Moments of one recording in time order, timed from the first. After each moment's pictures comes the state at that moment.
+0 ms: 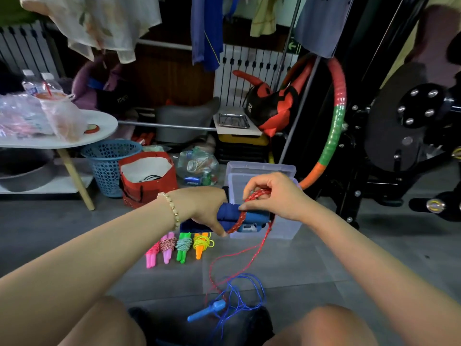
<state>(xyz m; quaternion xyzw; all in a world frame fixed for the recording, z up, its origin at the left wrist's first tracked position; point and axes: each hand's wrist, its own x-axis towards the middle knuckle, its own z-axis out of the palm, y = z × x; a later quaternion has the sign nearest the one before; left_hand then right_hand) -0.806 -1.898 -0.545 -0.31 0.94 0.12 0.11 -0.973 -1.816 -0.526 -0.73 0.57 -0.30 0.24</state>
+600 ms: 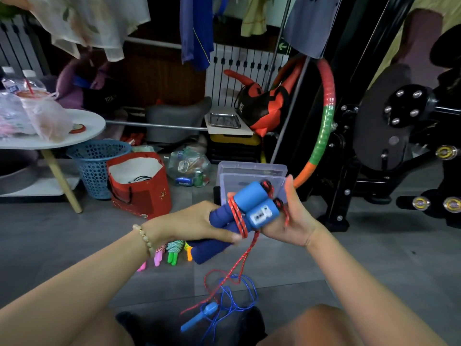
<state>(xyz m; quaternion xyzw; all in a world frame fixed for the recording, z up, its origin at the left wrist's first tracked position) -0.801 -1.872 -0.573 -0.26 0.79 0.55 -0.08 -0.995 -1.796 -0.564 -0.41 0.38 -0.45 0.70</state>
